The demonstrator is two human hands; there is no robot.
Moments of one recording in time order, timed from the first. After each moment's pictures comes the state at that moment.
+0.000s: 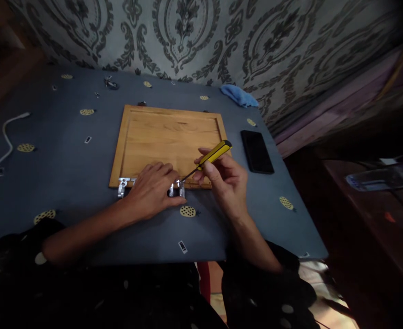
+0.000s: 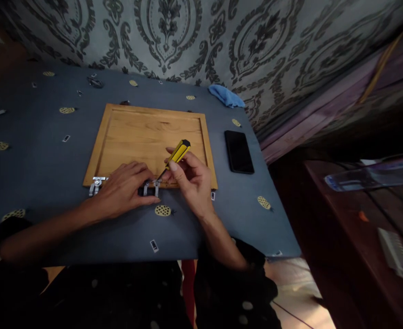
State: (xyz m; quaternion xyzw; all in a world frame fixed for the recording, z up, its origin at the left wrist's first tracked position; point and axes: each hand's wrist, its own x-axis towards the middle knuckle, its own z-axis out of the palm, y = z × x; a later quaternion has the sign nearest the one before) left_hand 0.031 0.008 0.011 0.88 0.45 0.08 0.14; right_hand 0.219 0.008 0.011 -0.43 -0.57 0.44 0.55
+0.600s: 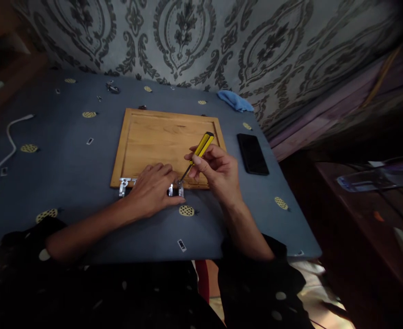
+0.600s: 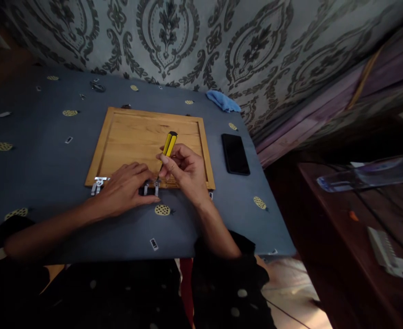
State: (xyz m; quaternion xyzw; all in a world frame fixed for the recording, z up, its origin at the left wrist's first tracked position) left_hand 0.030 0.008 0.012 0.88 0.45 0.08 0.14; right_hand 0.213 0.027 0.019 -0.40 -0.58 0.48 0.51
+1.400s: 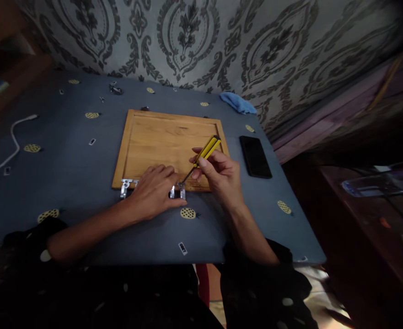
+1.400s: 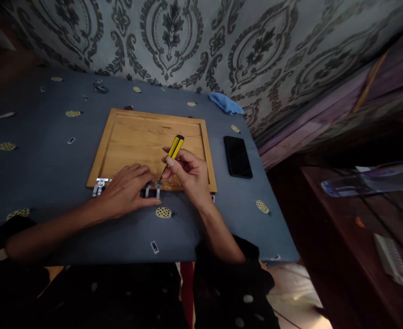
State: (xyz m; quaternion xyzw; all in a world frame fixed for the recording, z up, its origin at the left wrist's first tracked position) left_hand 0.031 0.008 0.015 0.88 0.45 0.07 0.15; right_hand 0.216 0.029 0.011 -0.39 -0.58 0.48 0.53
